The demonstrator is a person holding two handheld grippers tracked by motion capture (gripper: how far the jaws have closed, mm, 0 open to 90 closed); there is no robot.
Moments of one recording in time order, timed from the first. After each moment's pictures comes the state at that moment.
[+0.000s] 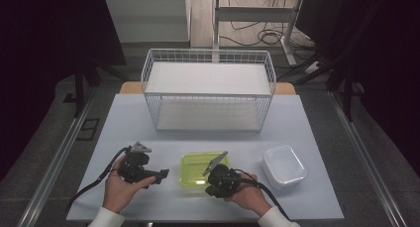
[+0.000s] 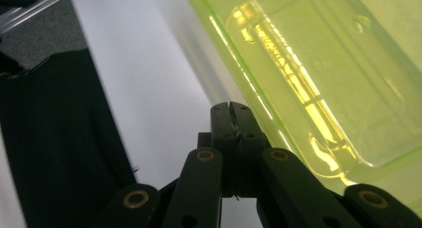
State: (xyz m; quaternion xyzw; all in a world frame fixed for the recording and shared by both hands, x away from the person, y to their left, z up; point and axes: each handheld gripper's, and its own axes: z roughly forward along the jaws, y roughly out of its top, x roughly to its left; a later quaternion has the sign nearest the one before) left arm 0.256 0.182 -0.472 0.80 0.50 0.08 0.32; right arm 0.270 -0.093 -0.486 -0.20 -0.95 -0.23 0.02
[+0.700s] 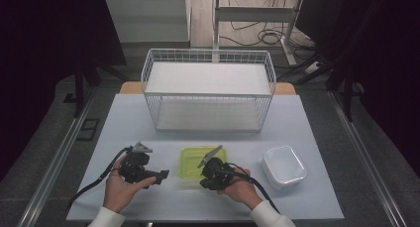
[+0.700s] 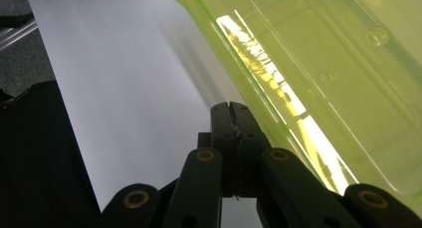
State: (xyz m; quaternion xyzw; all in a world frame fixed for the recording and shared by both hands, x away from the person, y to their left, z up) left arm 0.258 0.181 -0.475 0.81 0.50 0.08 0.31; right arm 0.289 -0.078 -0.494 -0.22 -0.94 -0.24 0.01
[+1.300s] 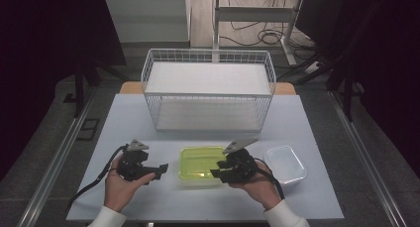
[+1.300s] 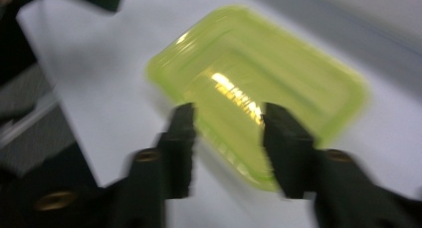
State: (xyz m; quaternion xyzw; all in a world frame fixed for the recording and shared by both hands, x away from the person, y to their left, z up) left arm 0.257 0.185 -0.468 0.77 0.52 0.11 0.36; right arm 0.284 -0.132 -0.440 -0.31 -0.88 -0.36 -0.04
